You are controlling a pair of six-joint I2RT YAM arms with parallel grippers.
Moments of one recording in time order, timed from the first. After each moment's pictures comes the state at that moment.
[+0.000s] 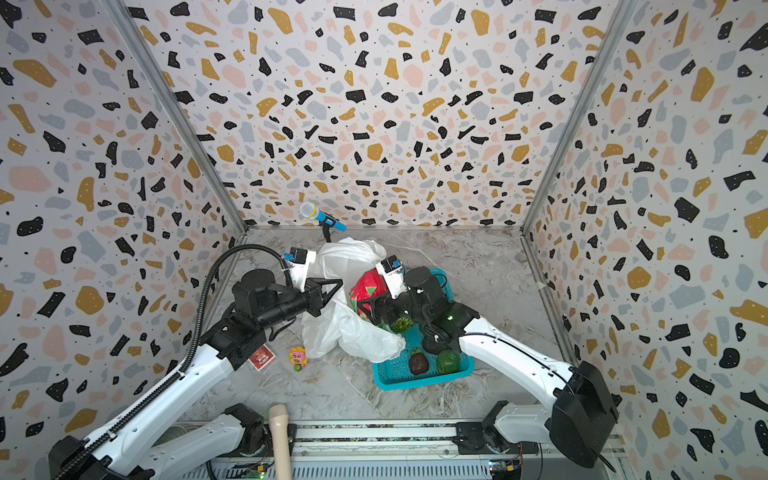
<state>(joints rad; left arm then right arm) -0.49 0.97 0.82 -0.08 0.42 -0.39 0.78 1.28 0.96 -0.10 -0.25 0.29</state>
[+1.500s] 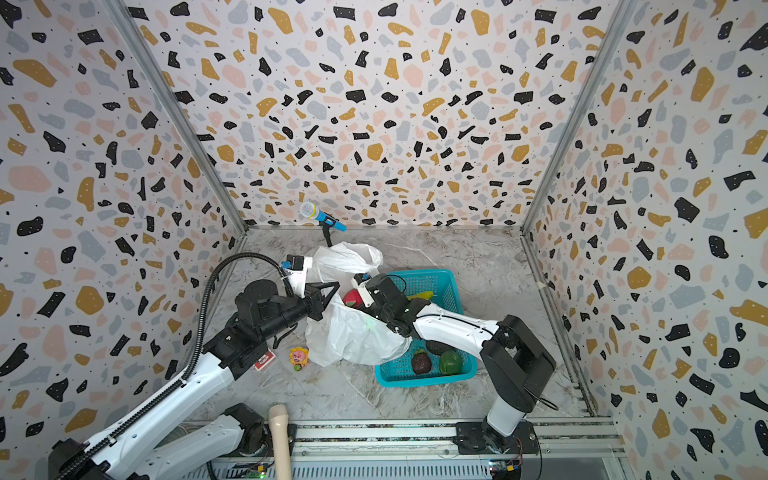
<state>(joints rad) -0.52 0.93 0.73 -0.02 0.26 -0.42 0.85 1.65 1.09 -0.12 -0.15 0.32</state>
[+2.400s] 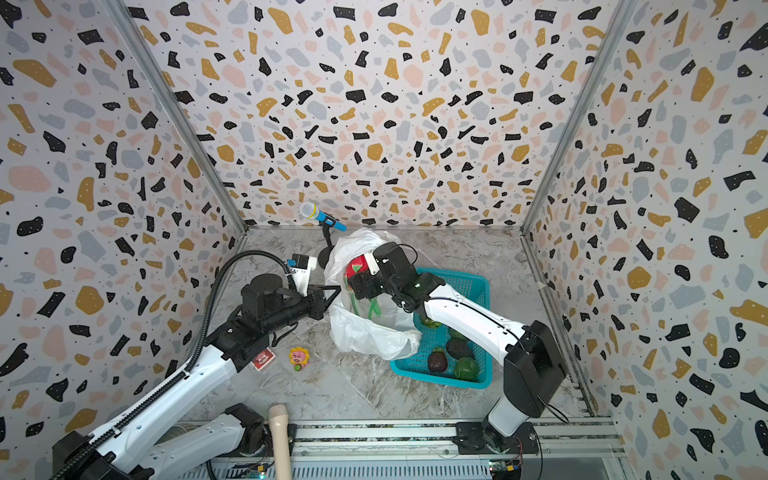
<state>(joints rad) -0.49 0.98 0.78 -0.12 0.33 -0.45 0.81 1.61 1.36 -0.28 -0.04 0.21</state>
